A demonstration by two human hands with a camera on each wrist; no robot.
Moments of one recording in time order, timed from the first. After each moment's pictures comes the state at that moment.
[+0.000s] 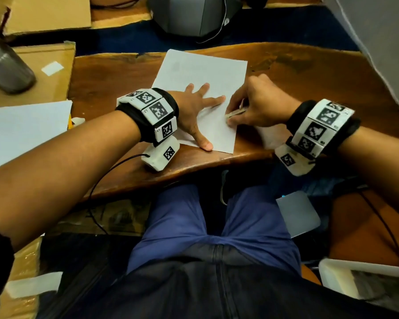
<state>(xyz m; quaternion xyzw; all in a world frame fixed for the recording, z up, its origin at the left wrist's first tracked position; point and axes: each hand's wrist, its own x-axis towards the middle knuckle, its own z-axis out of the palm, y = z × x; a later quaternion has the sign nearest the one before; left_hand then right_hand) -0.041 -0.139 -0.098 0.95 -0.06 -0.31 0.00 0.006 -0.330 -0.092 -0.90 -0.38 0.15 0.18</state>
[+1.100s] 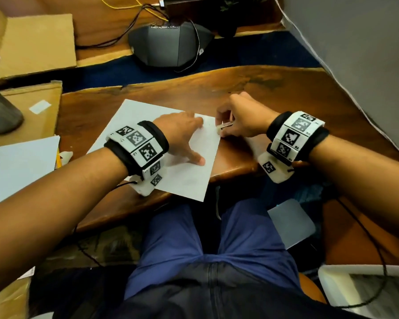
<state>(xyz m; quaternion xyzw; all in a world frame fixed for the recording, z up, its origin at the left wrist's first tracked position) -0.051 -0.159 -0.086 0.98 -0.08 -0.19 -0.05 0.024 -0.341 -0.092 -0.92 -0.34 0.12 0.14</state>
